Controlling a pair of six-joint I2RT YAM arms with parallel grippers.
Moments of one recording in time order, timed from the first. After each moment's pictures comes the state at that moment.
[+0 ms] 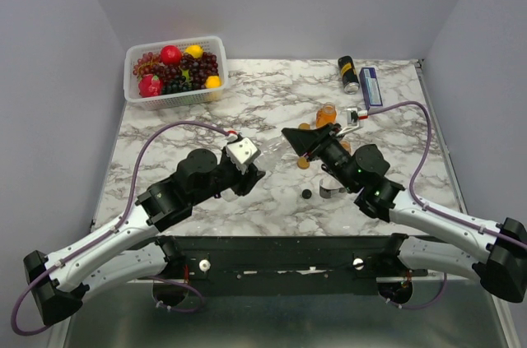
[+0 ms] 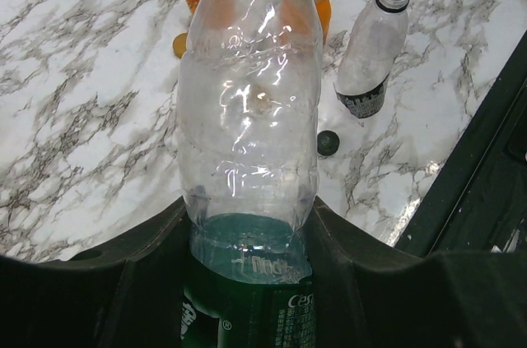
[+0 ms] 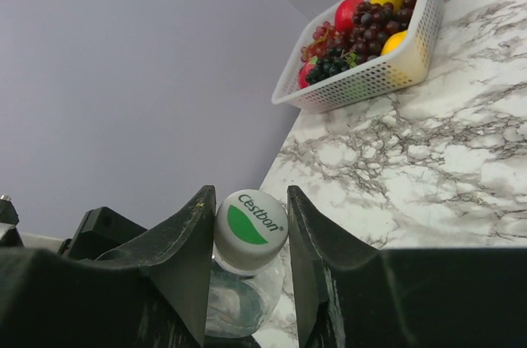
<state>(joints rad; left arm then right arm) -0.92 0.79 0.75 -0.24 0.01 0.02 0.89 1.02 0.64 0.54 0.24 0.79</state>
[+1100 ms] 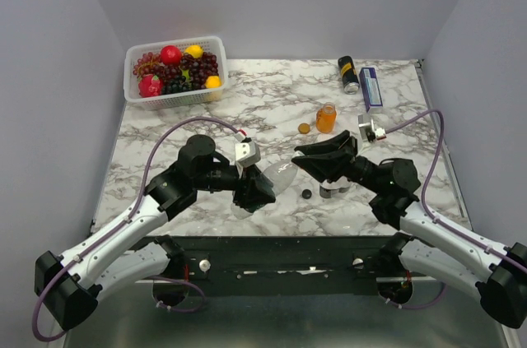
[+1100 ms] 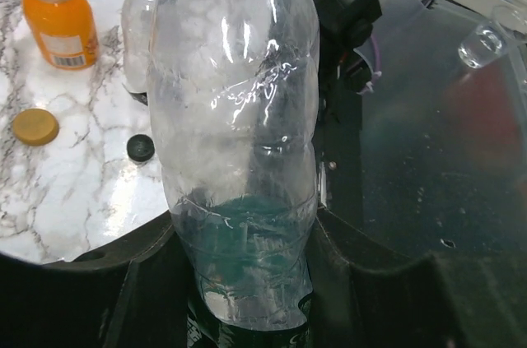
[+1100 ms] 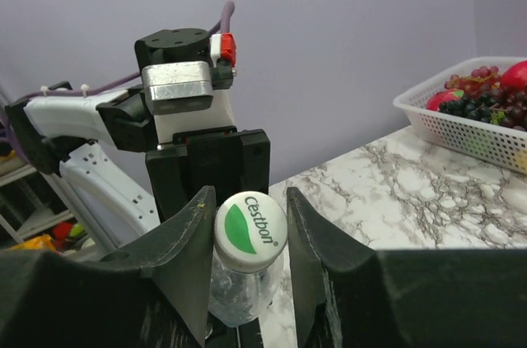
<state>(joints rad) -0.73 0.88 0.73 -0.16 0.79 -0.09 0.70 0.88 0.46 0.87 -0.49 0.58</state>
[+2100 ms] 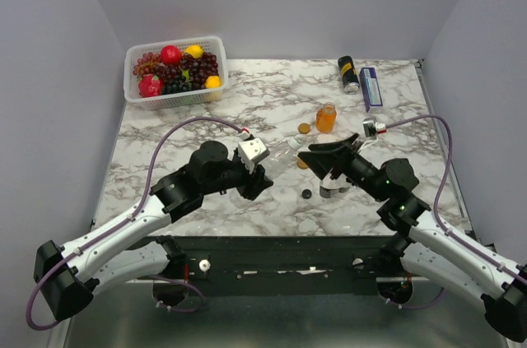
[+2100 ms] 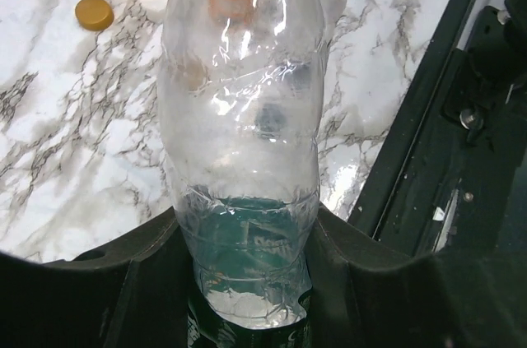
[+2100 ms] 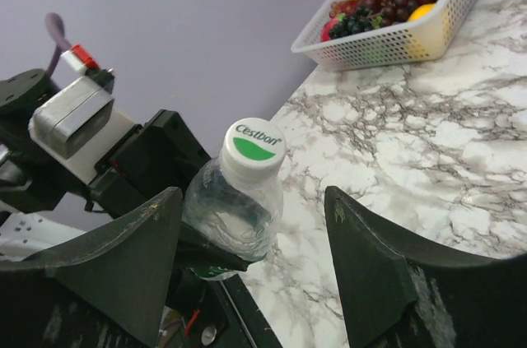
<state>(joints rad) -0.84 0.90 0.74 -0.21 0.29 -0.03 0.69 0.72 0.45 0.46 -0.17 0.68</state>
